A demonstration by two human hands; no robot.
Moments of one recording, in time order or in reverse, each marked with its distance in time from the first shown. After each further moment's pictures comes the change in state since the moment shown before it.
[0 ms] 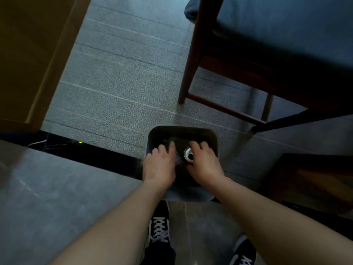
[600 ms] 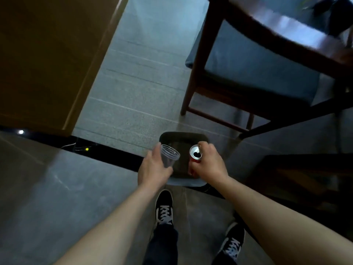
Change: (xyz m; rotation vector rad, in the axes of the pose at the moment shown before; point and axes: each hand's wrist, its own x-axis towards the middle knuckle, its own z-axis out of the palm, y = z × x) left_hand -0.122 -0.021 -0.110 -0.626 0.148 -0.241; right_hand -0.113 -0.051 -0.106 0.240 0.090 0.089
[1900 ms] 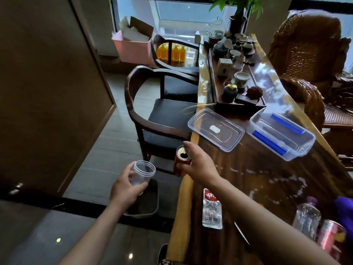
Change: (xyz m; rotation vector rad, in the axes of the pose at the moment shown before) left_hand -0.316 0.220 -0.146 -0.391 0.198 0.284; right_hand -0.322 0.028 -0.349 0.104 0.451 -0.473
